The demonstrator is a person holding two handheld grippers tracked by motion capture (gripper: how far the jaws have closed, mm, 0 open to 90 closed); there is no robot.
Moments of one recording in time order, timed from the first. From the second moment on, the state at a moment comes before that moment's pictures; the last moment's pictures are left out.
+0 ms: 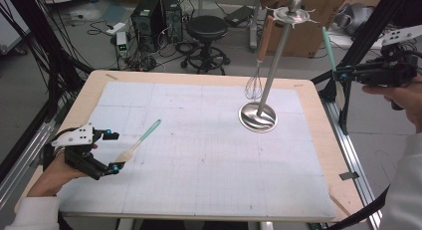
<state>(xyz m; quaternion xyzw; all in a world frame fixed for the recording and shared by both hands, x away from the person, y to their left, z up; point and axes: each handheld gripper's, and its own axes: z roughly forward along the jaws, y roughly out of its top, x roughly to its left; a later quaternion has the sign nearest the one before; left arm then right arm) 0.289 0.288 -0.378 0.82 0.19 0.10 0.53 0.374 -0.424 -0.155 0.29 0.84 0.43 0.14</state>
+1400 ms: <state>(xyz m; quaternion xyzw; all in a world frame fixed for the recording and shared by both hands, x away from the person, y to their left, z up) 0.290 0.291 -0.377 0.82 0.19 0.10 0.53 0.412 -0.419 -0.157 0.30 0.85 0.42 0.13</state>
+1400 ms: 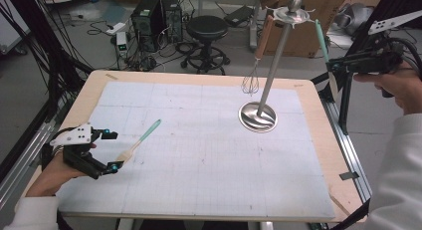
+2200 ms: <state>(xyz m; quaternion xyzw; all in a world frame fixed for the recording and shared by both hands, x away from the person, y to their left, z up) 0.290 0.291 -0.377 0.82 0.20 0.10 0.53 0.435 -0.389 -0.173 0.29 0.85 0.43 0.11</state>
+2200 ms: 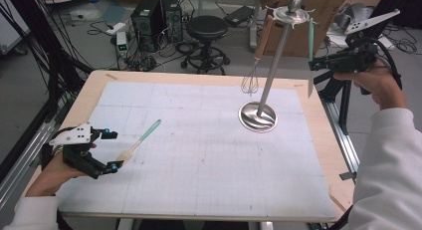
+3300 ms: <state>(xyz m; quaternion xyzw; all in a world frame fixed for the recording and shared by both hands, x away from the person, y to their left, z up) 0.289 0.288 -0.375 0.82 0.19 0.10 0.53 0.406 -0.395 -0.157 0.26 0.84 0.47 0.13</state>
